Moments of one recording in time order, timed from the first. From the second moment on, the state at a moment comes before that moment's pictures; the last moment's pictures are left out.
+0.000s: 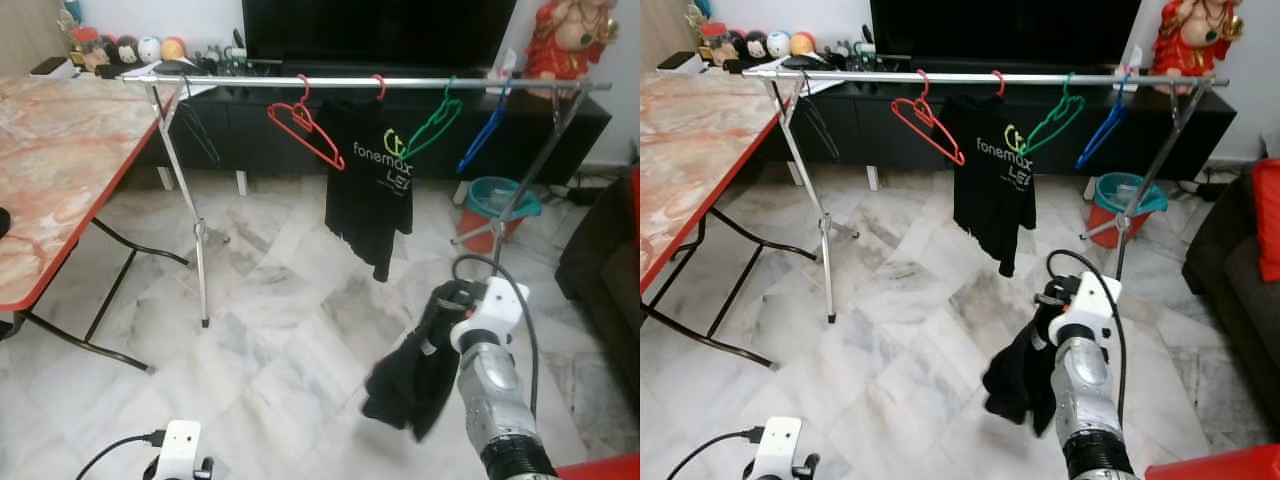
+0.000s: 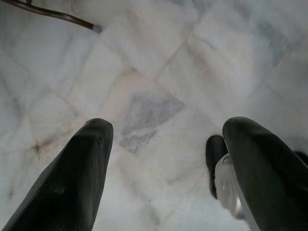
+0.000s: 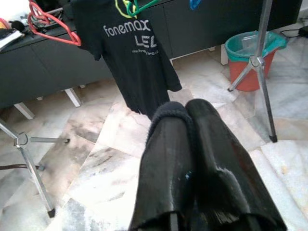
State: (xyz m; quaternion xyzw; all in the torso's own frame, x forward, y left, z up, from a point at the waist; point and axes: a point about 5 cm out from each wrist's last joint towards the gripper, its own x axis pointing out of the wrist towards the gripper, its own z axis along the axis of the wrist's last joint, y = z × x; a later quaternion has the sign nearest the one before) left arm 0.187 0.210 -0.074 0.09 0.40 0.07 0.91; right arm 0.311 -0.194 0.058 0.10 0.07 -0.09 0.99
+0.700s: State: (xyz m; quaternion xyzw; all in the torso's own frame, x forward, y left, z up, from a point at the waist) left arm 0.194 0.224 -0.067 0.08 0.38 0.07 0.92; right arm 0.303 -0.185 0.032 0.09 0.13 -0.08 0.98
